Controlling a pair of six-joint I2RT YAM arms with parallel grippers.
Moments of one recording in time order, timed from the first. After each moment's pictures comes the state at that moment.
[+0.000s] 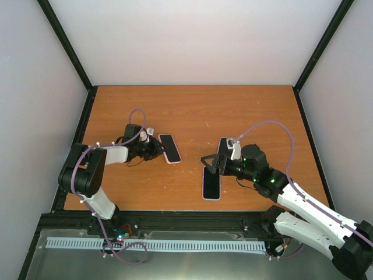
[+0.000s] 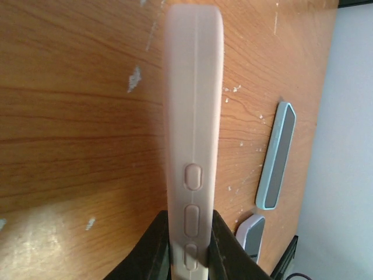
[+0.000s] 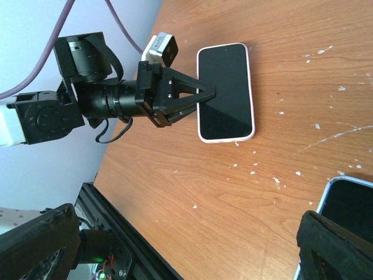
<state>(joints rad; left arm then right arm) -0.22 1.66 0.69 0.14 0.71 -0.80 0.70 0.82 0.55 -0.18 -0.29 0.79</state>
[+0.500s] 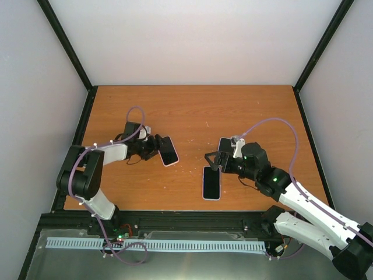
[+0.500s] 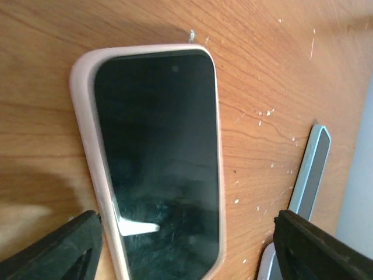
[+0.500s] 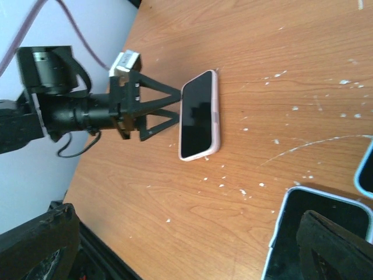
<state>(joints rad) -0.22 1.65 0.74 0.00 0.58 -0.75 0.70 0.81 0.60 -0.27 -0.19 0.76</state>
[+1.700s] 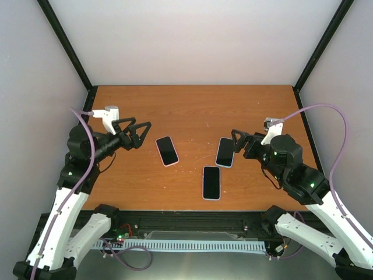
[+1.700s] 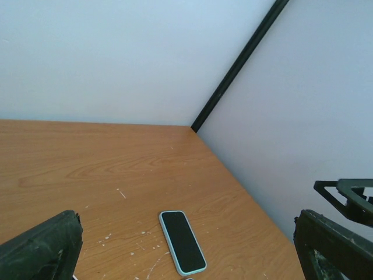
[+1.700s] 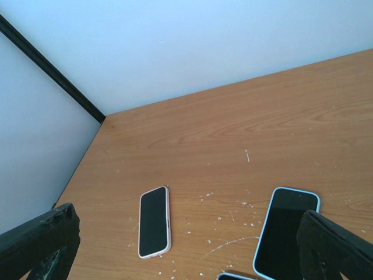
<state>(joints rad) -0.22 0.74 0.91 -0.29 0.51 -0.46 0.70 0.70 0.99 -0.62 0.26 0.60</state>
